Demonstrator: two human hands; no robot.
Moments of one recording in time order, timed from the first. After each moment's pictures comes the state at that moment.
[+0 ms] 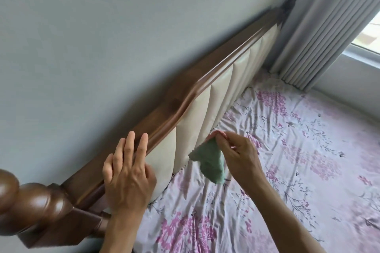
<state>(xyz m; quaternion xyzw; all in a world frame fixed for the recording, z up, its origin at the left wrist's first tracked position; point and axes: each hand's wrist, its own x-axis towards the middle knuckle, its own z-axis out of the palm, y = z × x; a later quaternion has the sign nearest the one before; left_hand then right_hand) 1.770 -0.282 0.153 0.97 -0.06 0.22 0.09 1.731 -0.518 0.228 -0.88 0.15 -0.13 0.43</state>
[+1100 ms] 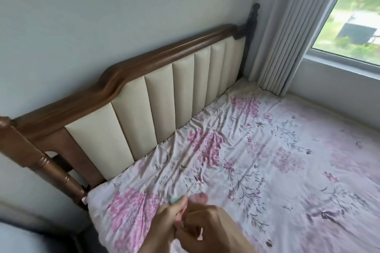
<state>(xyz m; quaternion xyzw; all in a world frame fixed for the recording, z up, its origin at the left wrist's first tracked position) 1.415 -0.585 0.192 0.56 0.15 -0.34 0.74 1.367 -0.718 0.233 -0.90 -0.14 0.00 0.41</state>
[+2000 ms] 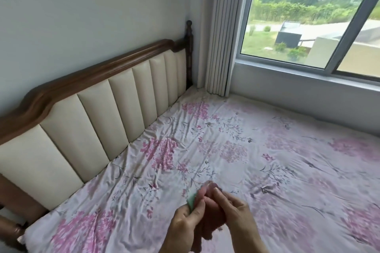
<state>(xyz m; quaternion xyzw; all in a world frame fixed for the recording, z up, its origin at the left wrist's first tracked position) 1.278 -0.762 0.219 0.62 -0.03 -0.34 0.71 1.228 -0.888 0.224 -0.55 0.27 -0.11 0.78</state>
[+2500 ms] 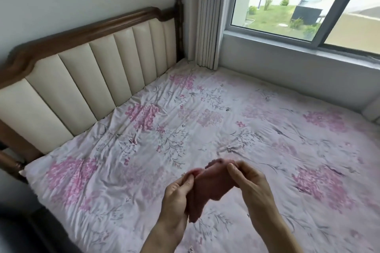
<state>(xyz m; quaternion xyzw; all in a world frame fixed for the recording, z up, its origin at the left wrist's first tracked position) 1.064 -0.890 0.199 0.50 0.09 -0.32 0.80 0.998 -1.047 0.225 -0.65 0.19 -0.16 0.72</state>
